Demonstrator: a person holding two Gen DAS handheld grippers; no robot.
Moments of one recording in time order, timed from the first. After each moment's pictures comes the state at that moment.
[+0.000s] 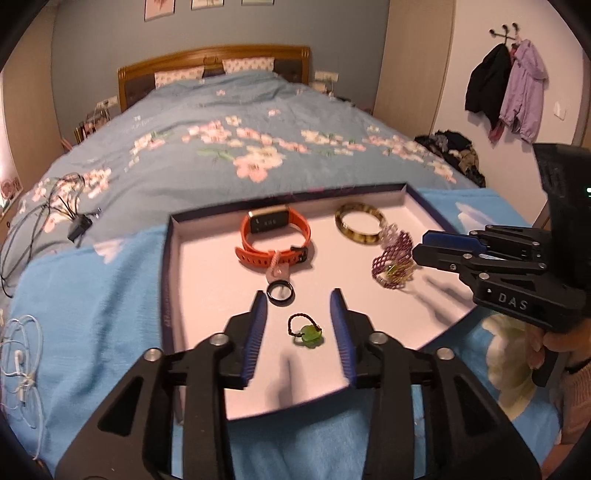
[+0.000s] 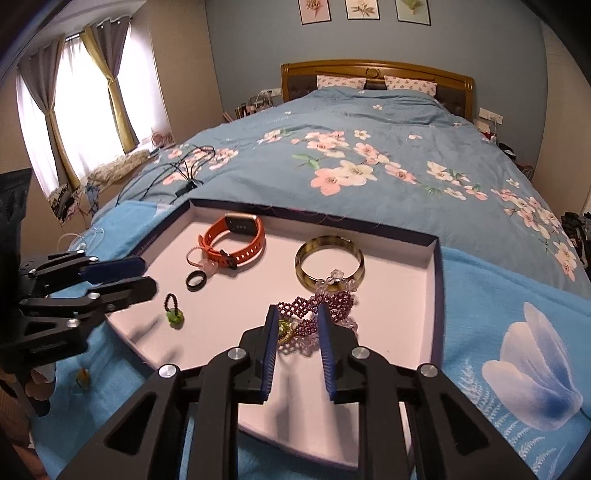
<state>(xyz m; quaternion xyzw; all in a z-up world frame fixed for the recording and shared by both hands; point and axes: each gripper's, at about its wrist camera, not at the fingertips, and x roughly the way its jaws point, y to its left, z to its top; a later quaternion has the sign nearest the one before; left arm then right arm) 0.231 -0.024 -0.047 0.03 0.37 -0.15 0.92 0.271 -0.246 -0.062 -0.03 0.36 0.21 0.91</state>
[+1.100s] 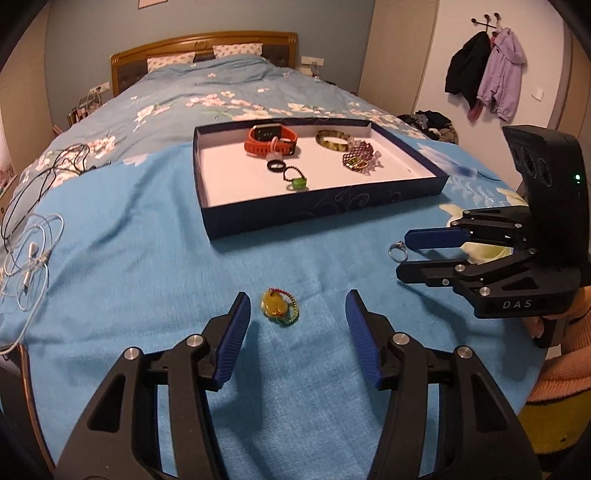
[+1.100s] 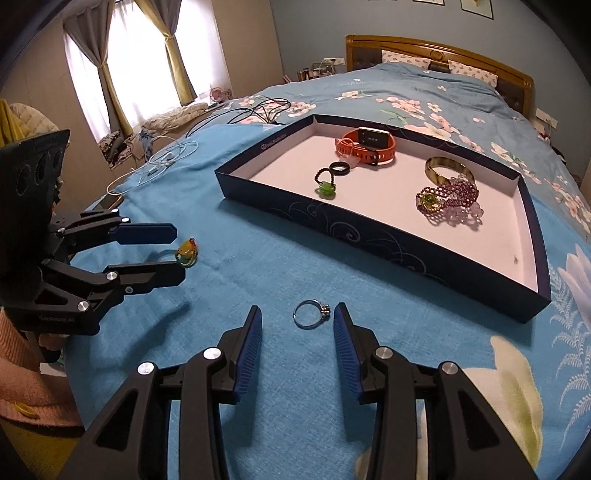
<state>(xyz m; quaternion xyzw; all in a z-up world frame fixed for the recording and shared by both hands) 0.096 0.030 -0.079 0.02 0.41 -0.18 0.90 0.162 -0.187 -0.095 -0.07 0.42 0.30 0.86</state>
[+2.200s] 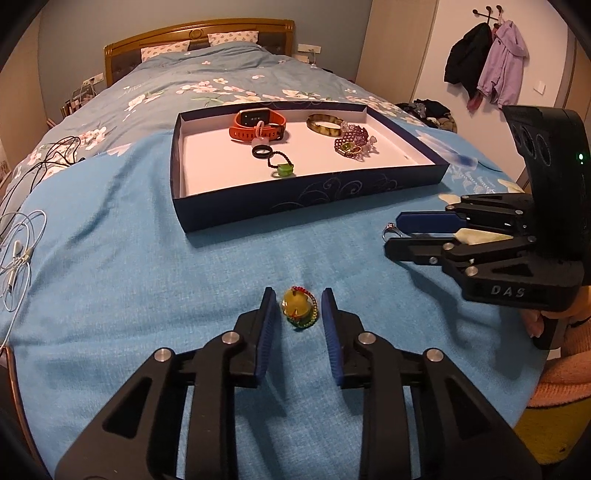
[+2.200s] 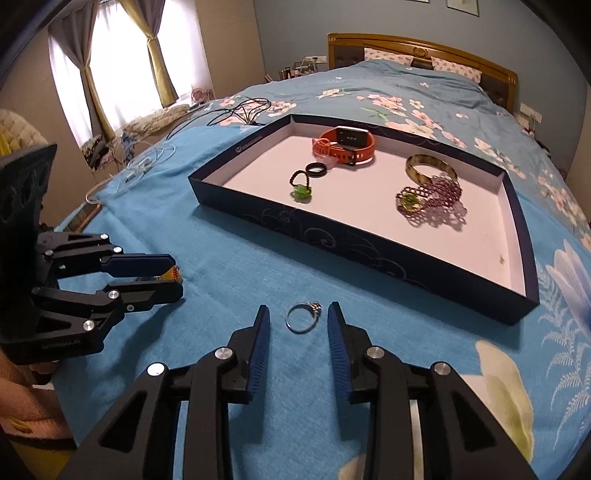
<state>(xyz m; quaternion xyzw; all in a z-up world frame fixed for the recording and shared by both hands) 0.111 0.011 -0.089 0.03 0.43 -0.19 0.88 0.172 -0.185 -0.095 -0.08 0.42 0.26 0.87</state>
